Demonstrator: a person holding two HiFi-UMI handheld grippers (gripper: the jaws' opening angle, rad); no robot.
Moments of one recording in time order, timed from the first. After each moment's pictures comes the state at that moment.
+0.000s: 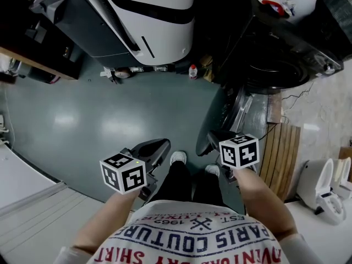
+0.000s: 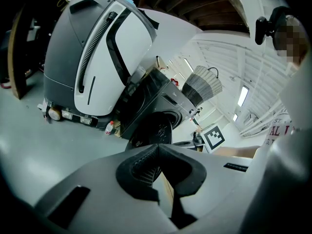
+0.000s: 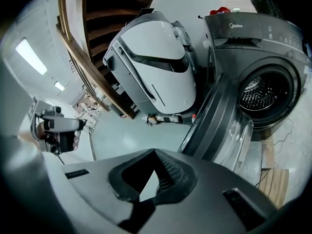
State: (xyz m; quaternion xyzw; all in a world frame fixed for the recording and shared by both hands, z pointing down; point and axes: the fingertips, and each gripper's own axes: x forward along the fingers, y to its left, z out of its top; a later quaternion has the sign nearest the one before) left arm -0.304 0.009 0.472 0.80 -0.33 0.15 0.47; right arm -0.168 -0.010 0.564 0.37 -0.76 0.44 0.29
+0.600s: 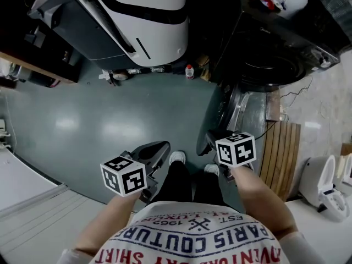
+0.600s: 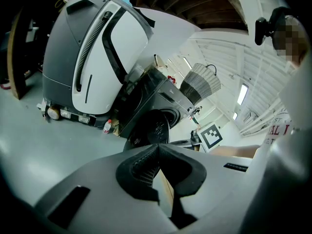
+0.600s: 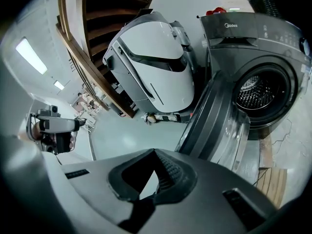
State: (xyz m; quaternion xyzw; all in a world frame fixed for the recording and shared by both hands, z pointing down) left arm -0.284 0.027 0.469 0.81 -0.33 0.15 0.47; right arm -0.155 0.002 0.566 0.37 -0.76 0.44 0.30
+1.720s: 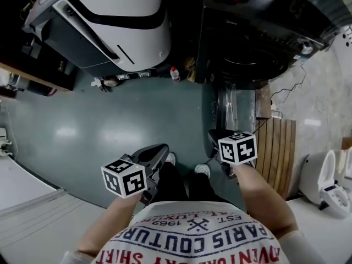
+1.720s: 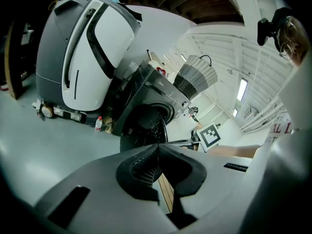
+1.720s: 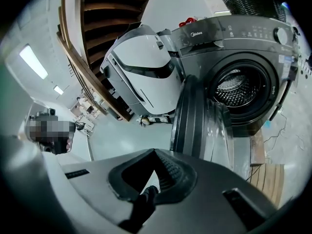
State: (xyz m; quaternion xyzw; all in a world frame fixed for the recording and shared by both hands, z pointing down) left arm -0.189 0.060 0.463 0.81 -0.33 0.16 0.46; right arm -0.044 0.029 0.565 0.40 -0.76 0.44 0.27
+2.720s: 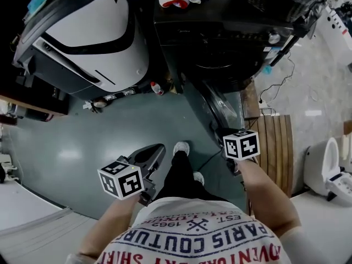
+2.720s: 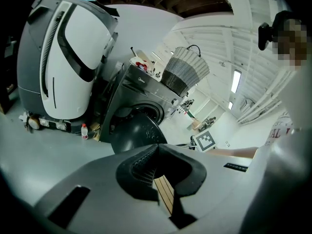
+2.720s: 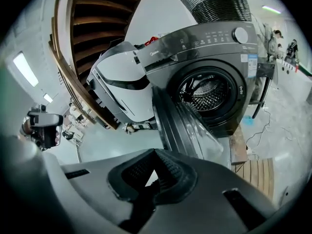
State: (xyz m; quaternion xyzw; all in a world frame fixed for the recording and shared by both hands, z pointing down) left arm -0.077 0.043 0.439 0.84 -0.31 0.18 0.42; right arm 0.107 0.027 0.571 0.46 -0.73 0.43 0.24
